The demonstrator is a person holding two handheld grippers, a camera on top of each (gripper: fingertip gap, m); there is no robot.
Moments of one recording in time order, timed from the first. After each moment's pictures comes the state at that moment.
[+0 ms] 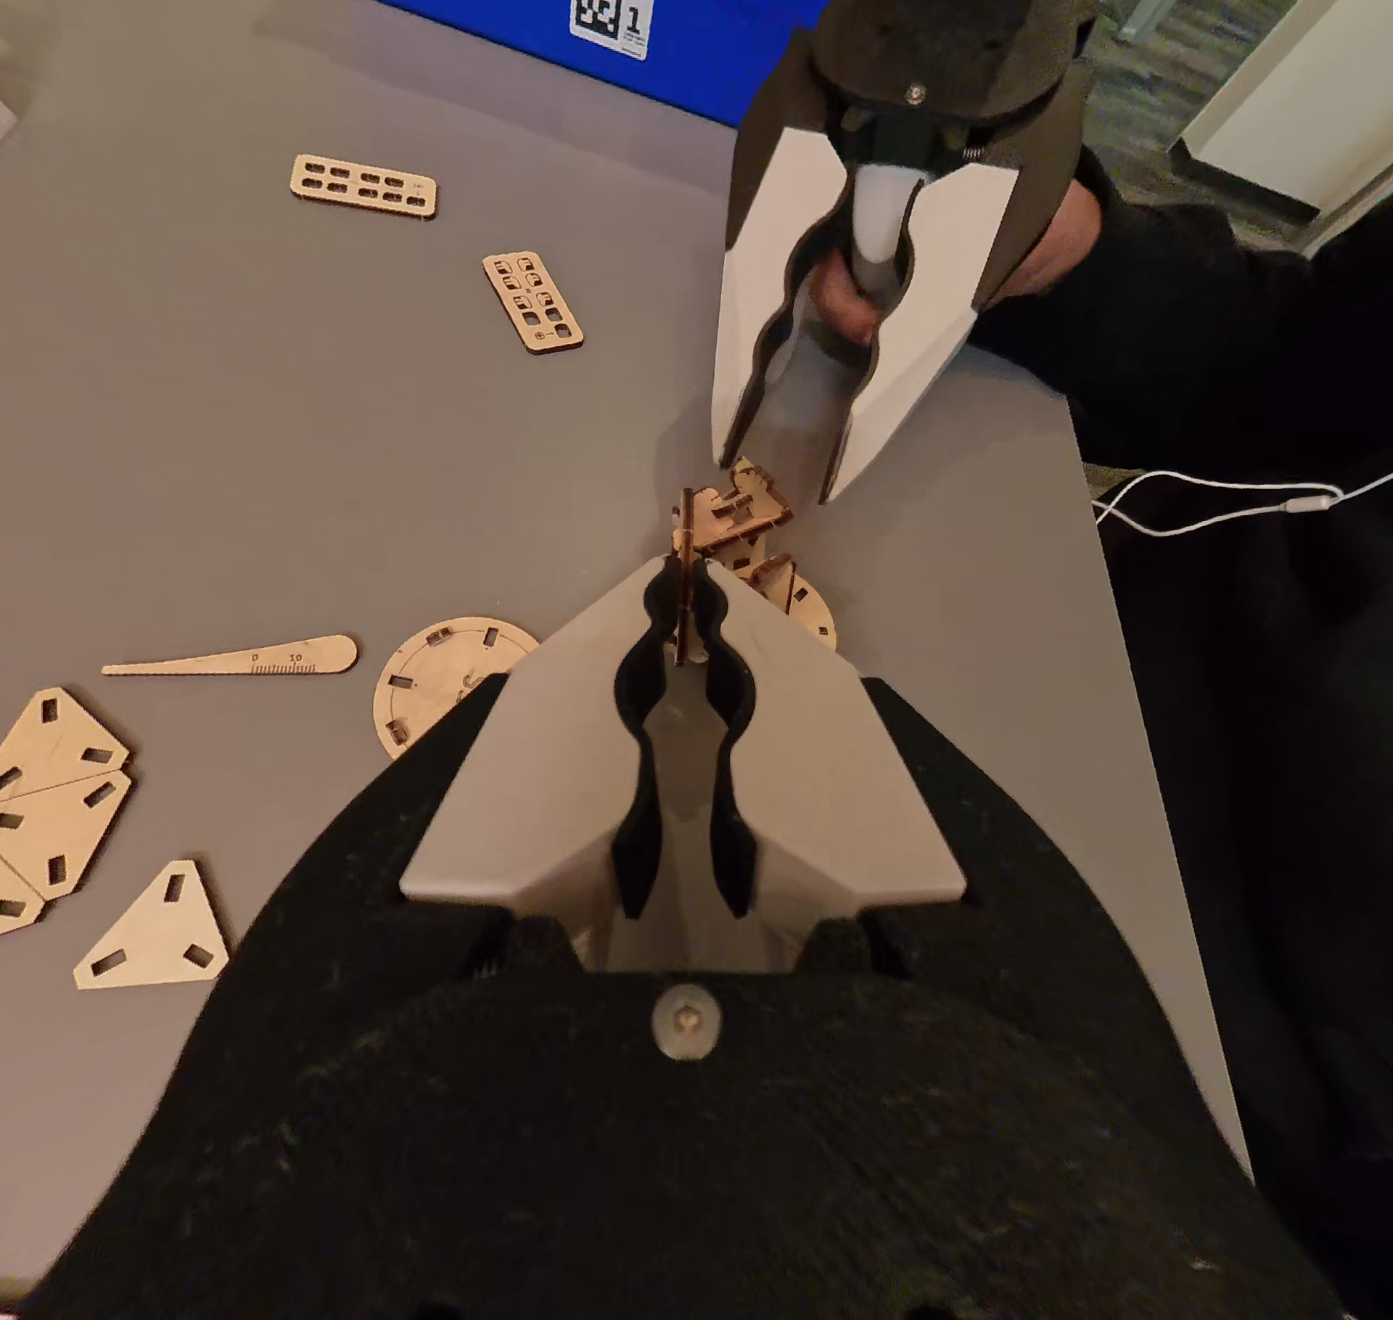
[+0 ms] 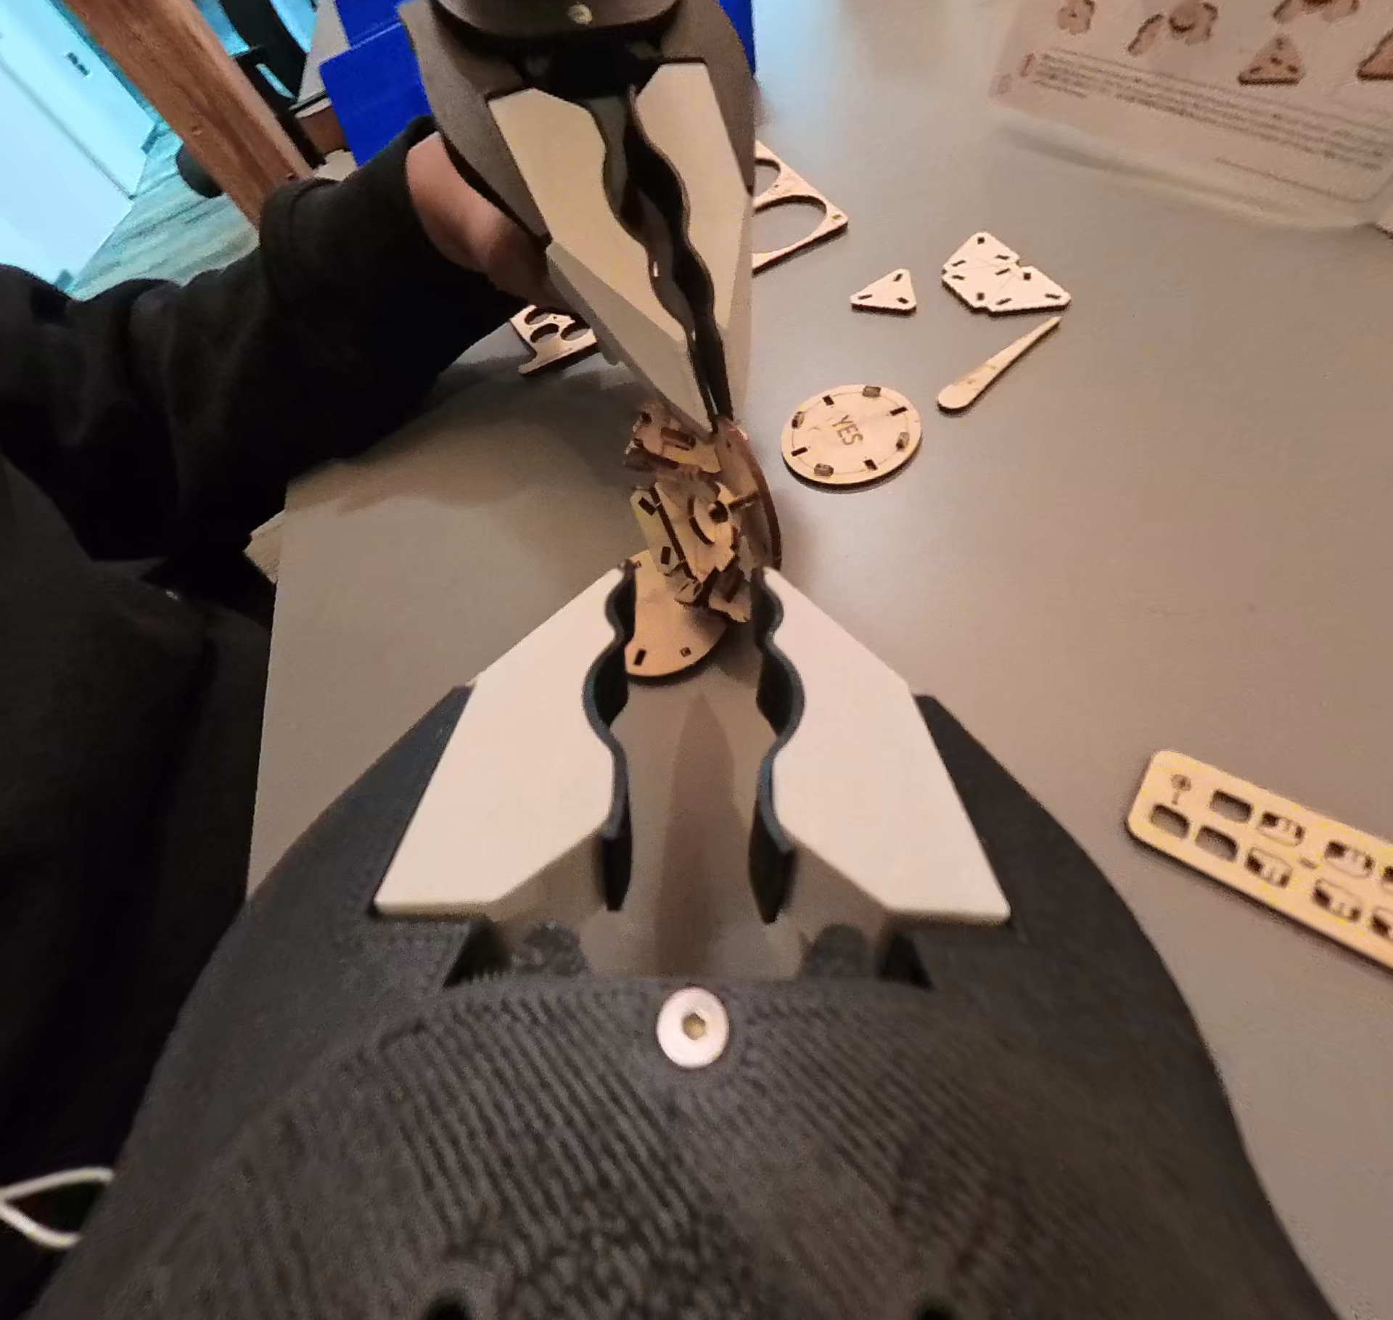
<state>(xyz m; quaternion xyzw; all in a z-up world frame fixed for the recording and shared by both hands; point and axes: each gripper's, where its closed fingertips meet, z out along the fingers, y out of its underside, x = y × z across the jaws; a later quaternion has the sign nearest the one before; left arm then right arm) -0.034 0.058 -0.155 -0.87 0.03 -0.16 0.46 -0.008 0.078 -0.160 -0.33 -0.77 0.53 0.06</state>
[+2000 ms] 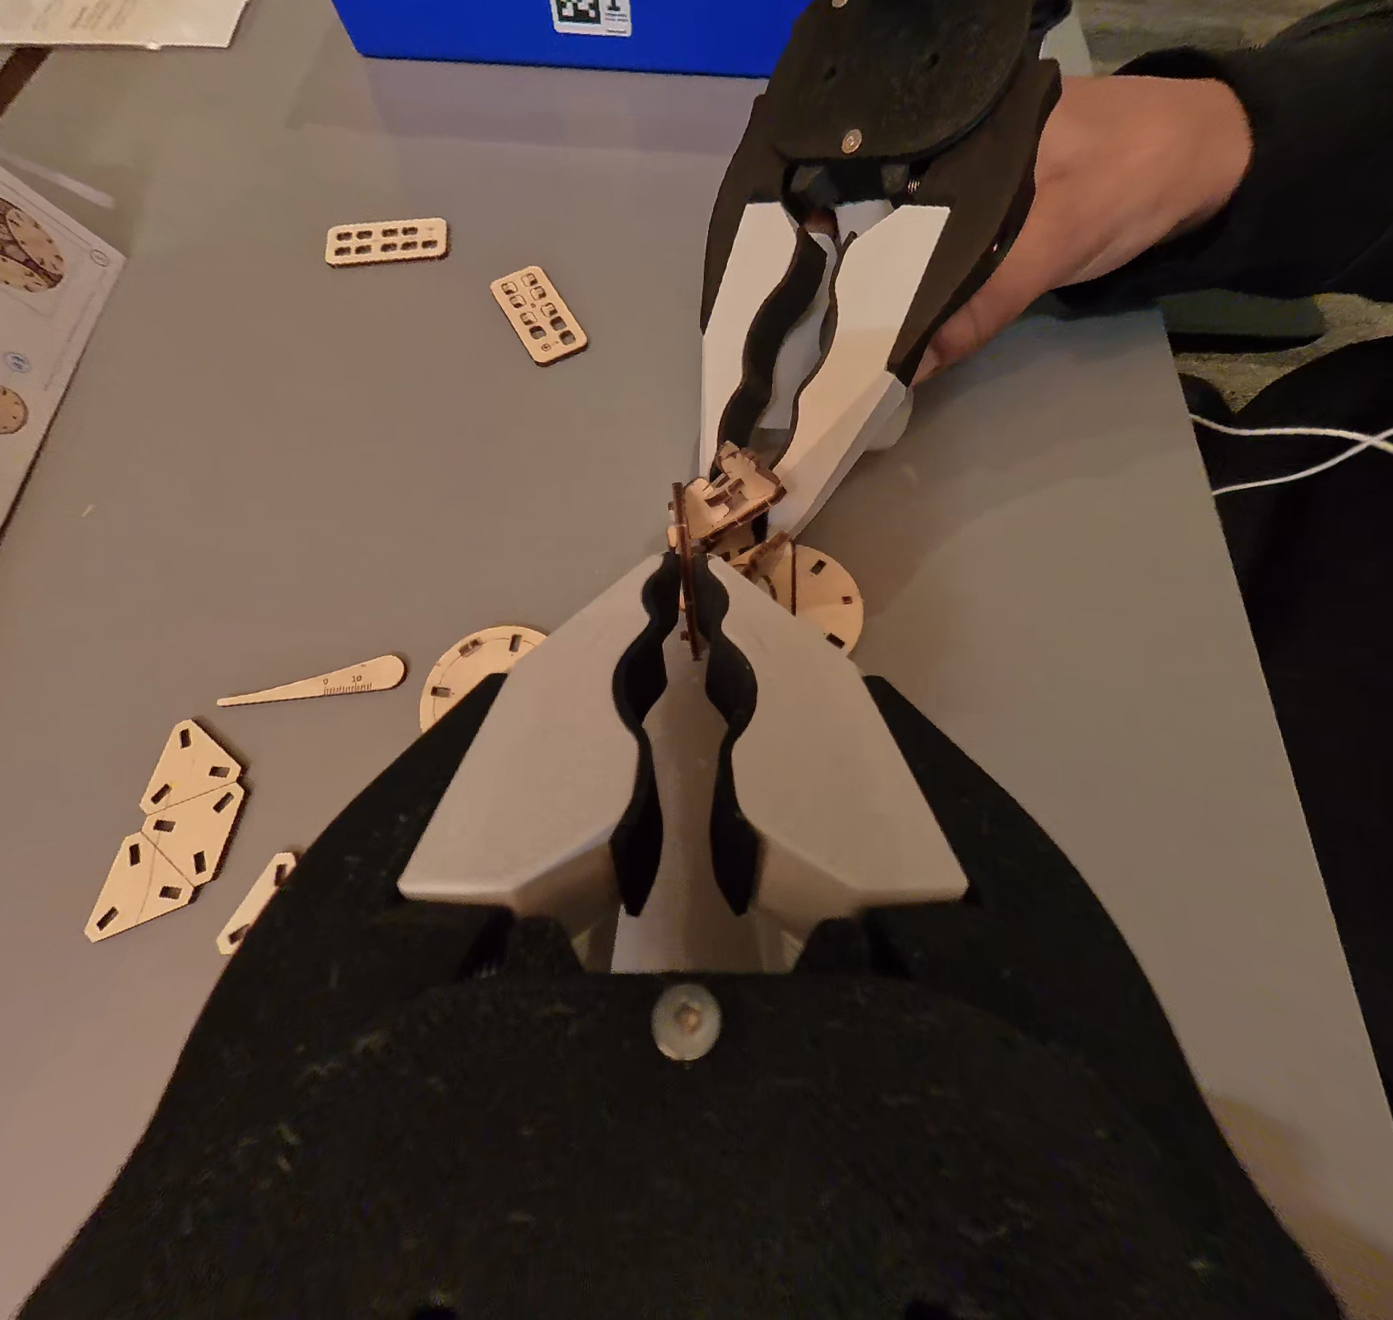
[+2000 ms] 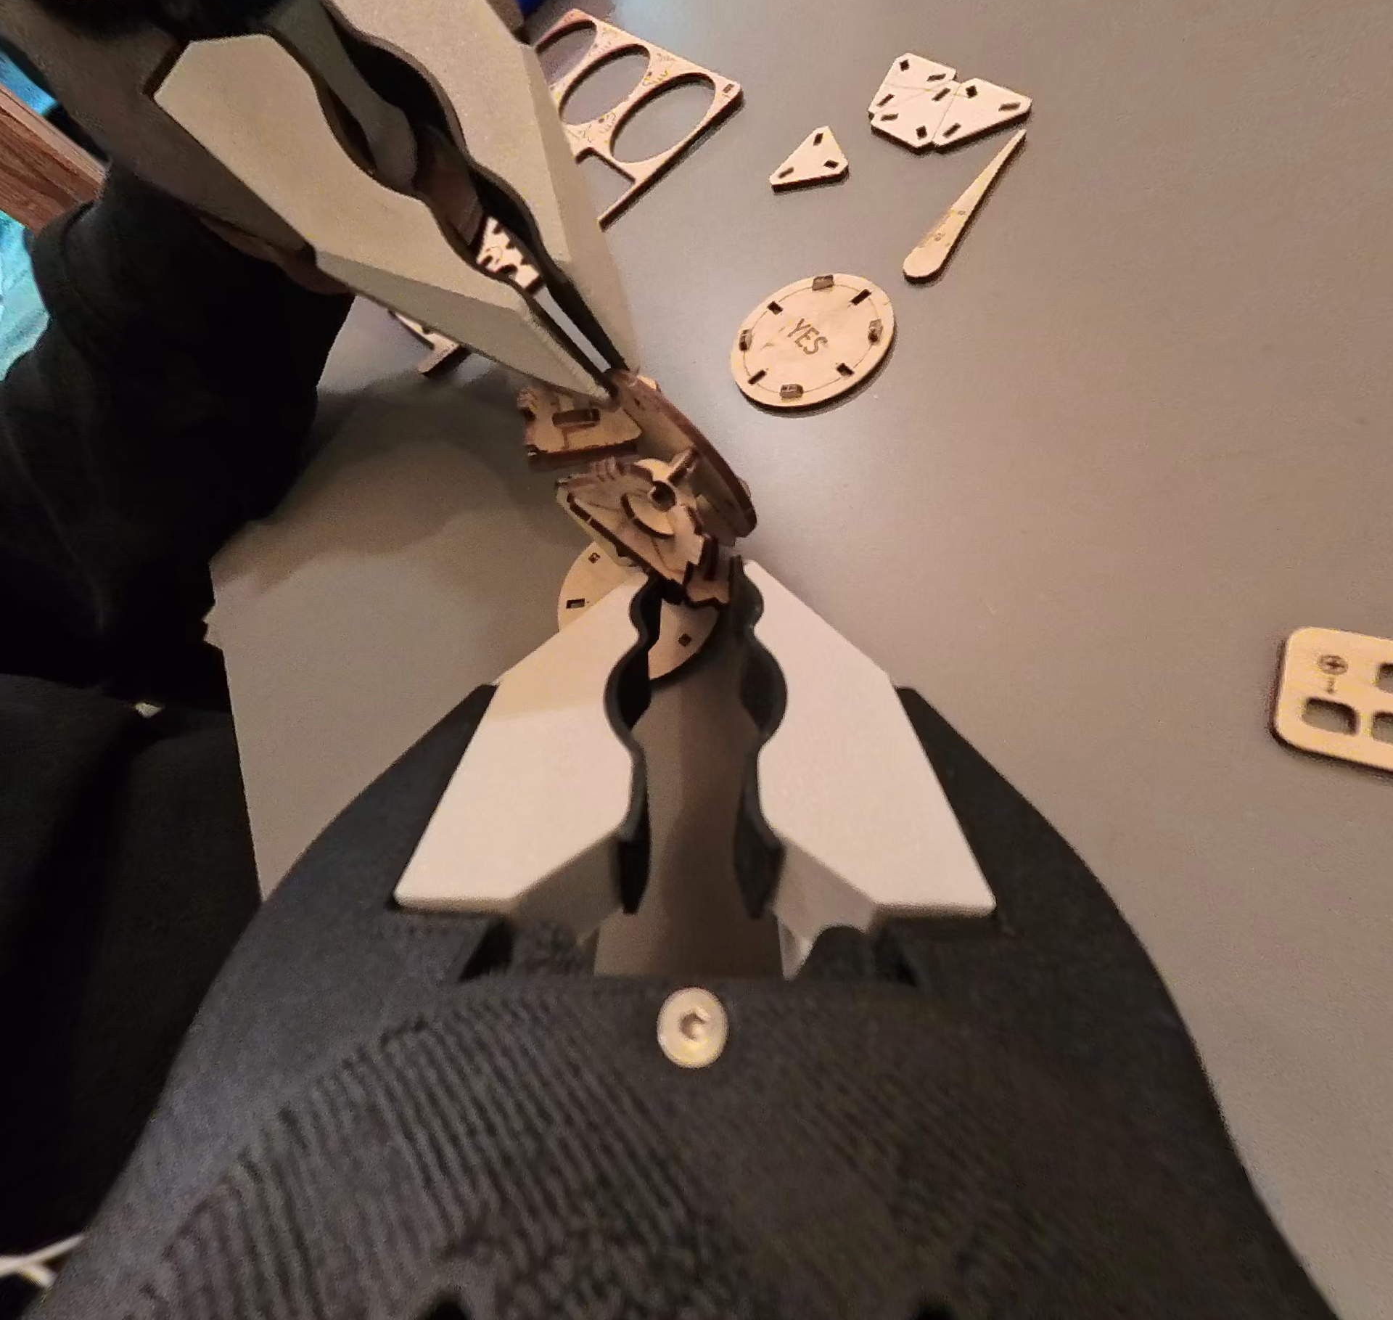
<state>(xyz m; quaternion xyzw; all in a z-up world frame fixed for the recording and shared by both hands) -0.027 0.053 -0.153 -0.88 0.10 -0.06 0.45 -0.013 0.066 -0.189 -0.45 -0.75 0.48 0.04</state>
